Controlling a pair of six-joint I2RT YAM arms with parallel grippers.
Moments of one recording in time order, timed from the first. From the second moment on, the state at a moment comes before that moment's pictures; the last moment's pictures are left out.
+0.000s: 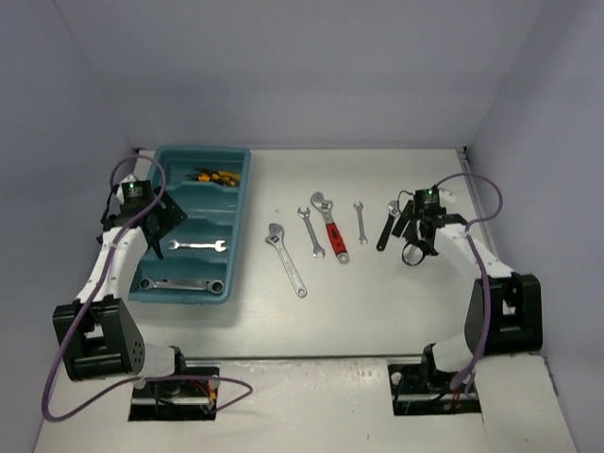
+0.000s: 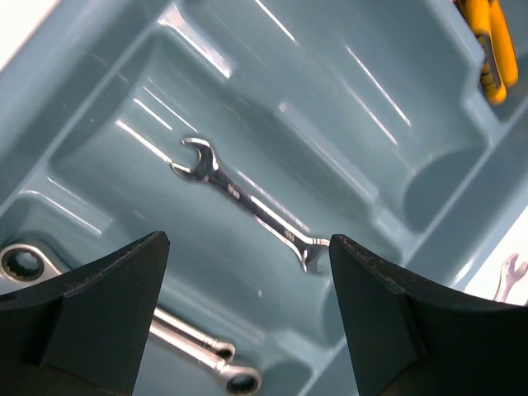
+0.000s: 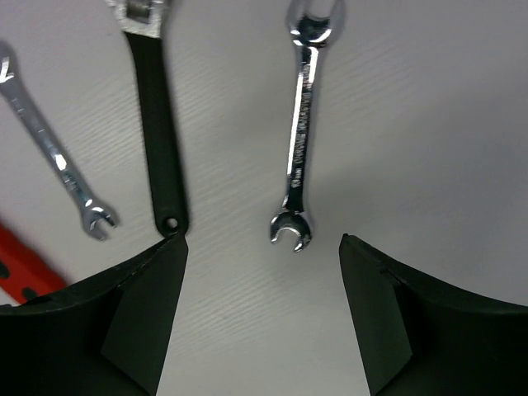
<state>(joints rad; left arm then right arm) 0.13 1.36 1.04 -0.51 -0.09 -0.60 0.11 1.44 0.91 -0.44 0.23 0.55</state>
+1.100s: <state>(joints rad) -0.23 0.86 1.06 -0.86 -0.04 -0.30 -0.06 1.84 1.13 -0.45 0.17 0.48</state>
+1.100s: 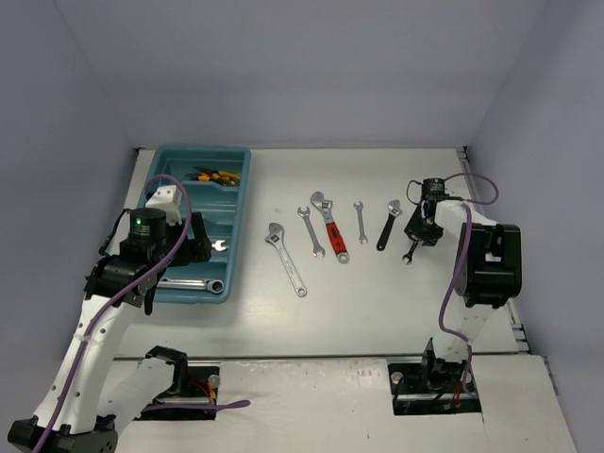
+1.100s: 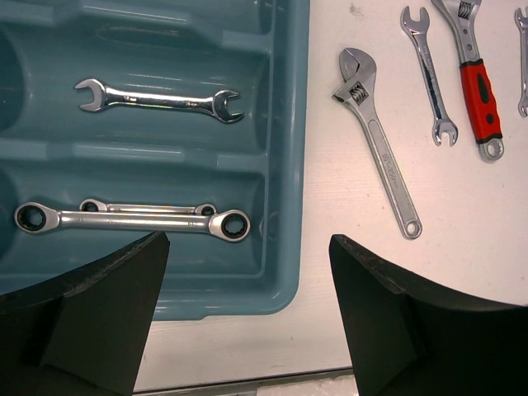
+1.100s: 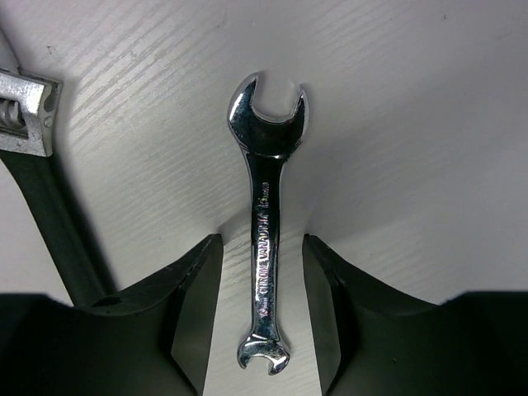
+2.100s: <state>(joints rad) -0.36 0.93 1.11 -0.74 0.11 -0.49 0.30 1.79 1.13 -0.56 0.20 0.29</state>
